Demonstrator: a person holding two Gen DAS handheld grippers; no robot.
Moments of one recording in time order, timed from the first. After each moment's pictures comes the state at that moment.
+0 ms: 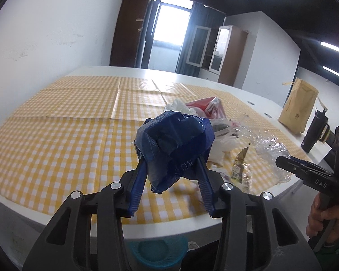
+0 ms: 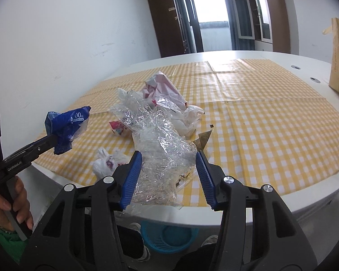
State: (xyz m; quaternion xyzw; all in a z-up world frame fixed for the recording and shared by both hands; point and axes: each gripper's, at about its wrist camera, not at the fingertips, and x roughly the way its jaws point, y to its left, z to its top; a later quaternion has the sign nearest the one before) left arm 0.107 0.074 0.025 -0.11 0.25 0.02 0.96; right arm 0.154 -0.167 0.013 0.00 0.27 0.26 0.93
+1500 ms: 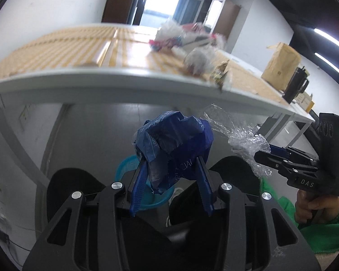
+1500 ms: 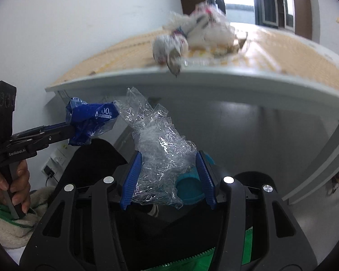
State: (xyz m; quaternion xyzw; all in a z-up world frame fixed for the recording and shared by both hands) left arm -0.019 0.056 -0.098 -0.15 0.36 -0.03 0.92; right arm 0.028 -0.158 -0.125 -0.06 0.35 0.31 0.88
